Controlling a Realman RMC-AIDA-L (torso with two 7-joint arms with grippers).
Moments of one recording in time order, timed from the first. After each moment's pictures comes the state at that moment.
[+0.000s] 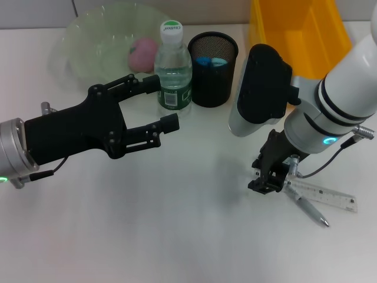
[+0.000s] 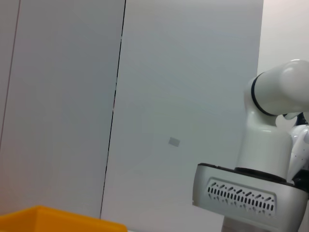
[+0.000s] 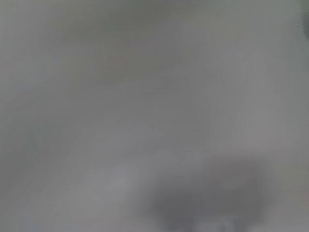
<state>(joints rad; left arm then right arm) -0.34 -2.06 1.12 0.69 1.37 1.64 -1.17 0.67 2.09 -1.74 -1.29 -2.58 -1.48 2.41</state>
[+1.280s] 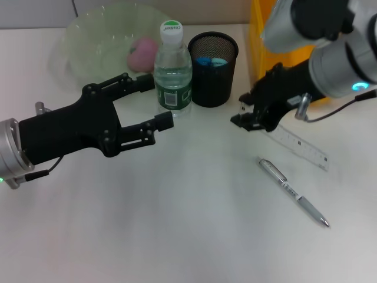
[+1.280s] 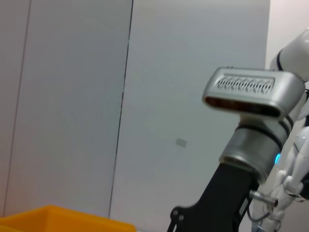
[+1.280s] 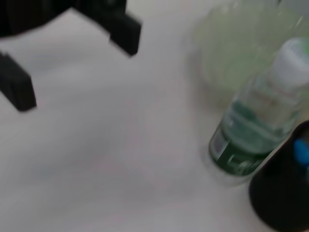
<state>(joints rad) -0.33 -2.06 1.10 0.69 1.37 1.64 -1.17 0.56 2.09 -1.51 -1.62 -2.48 -1.49 2.40</state>
